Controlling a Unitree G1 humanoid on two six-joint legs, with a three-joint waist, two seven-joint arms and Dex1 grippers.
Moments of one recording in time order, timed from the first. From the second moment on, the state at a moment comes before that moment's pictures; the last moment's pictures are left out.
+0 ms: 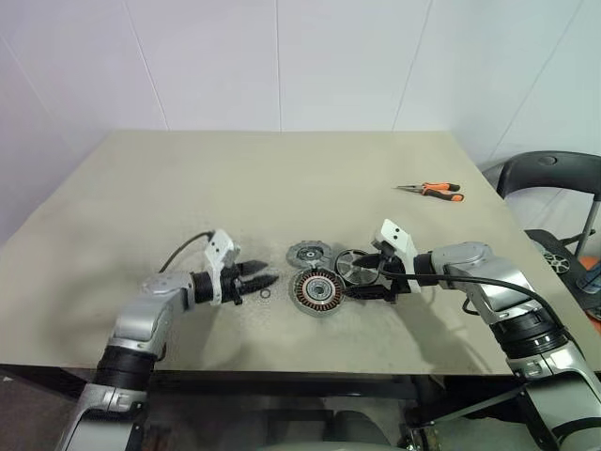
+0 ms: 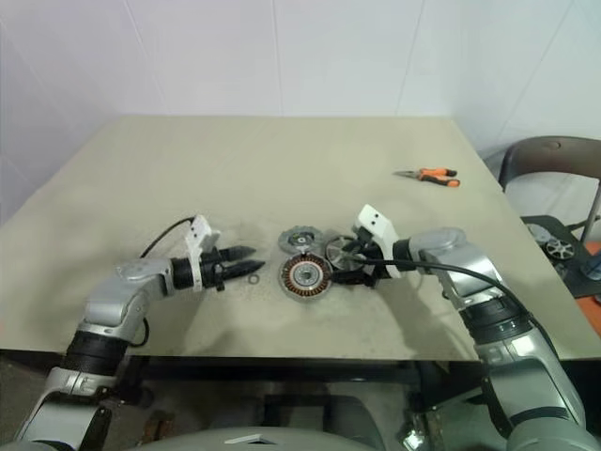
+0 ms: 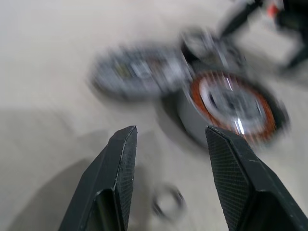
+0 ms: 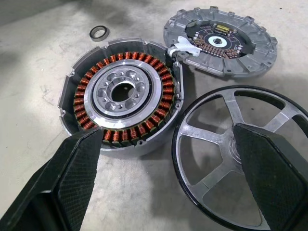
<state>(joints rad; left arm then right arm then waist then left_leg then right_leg) -0.28 0.48 -0.12 0.07 -0.35 0.49 -0.97 -0.52 -0.68 0.26 0.06 0.32 0.75 1.07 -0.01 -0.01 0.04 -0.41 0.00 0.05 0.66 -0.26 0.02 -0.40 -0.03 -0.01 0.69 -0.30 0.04</state>
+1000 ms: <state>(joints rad) -0.27 0.47 -0.15 0.14 -0.26 0.40 -0.95 -0.51 -0.68 0.26 0.04 0.32 0.74 1.05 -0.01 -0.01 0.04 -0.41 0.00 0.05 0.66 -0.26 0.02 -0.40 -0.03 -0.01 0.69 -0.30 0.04</state>
